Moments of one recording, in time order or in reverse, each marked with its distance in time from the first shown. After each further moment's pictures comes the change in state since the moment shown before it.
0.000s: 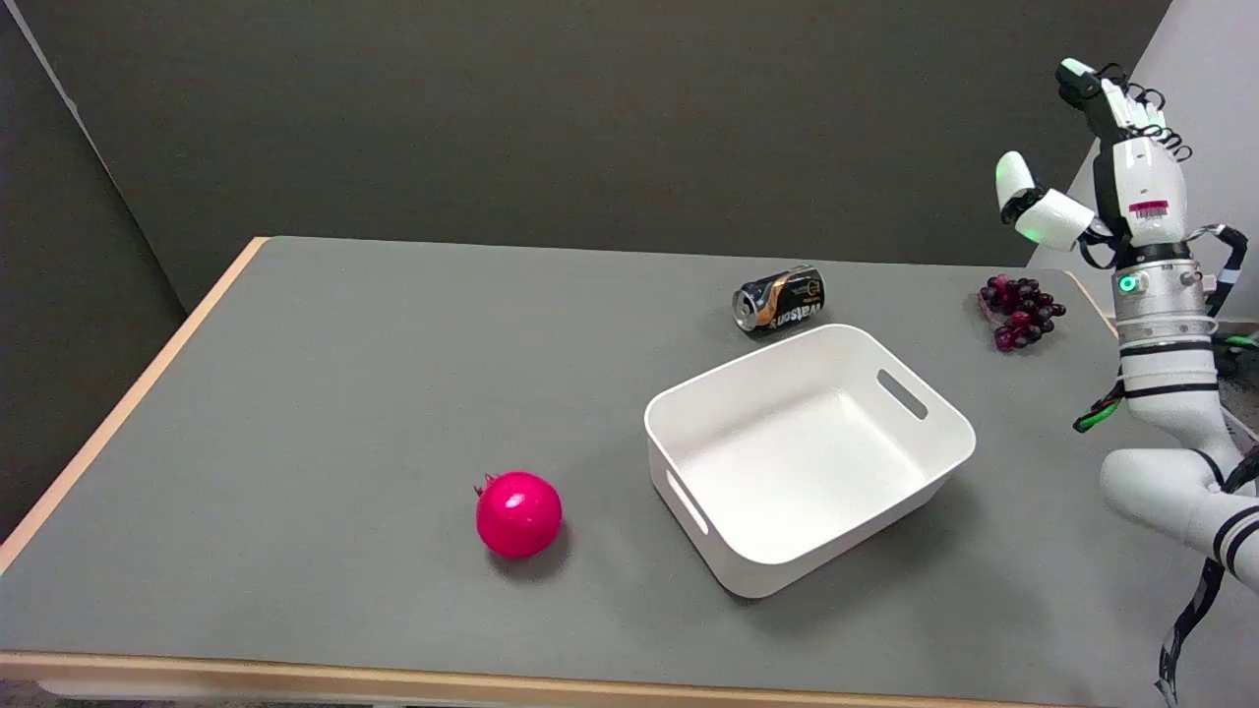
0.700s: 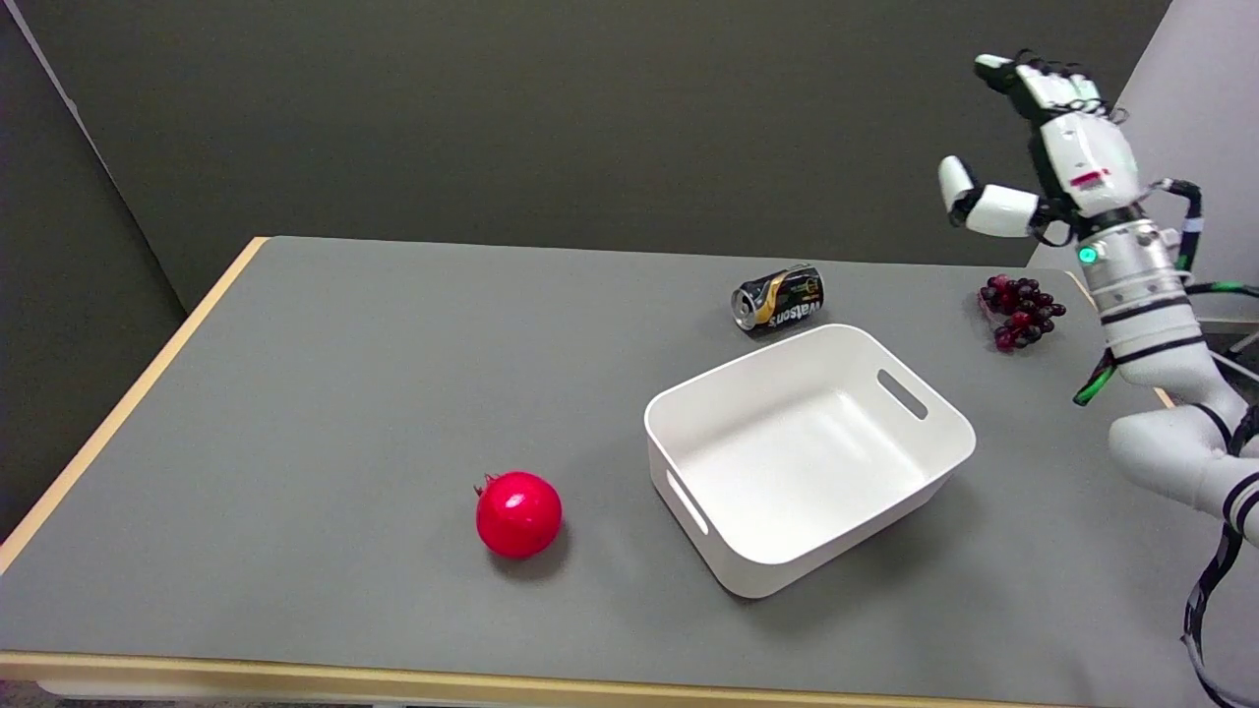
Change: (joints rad) arm 0.051 0.045 0.006 0.044 -0.218 -0.131 0.005
